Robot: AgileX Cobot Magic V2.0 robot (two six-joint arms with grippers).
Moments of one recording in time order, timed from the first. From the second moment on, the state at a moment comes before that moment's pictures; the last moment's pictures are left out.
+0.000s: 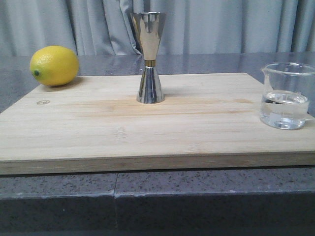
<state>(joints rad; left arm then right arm) -0.04 0.21 -0.37 0.00 0.17 0.00 0.00 0.23 -0.36 -0.08 0.31 -0.03</state>
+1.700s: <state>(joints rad) -0.04 1.44 -0.70 -1.65 1.15 2.07 0.00 0.41 -0.59 -0.07 0.70 -0.03</state>
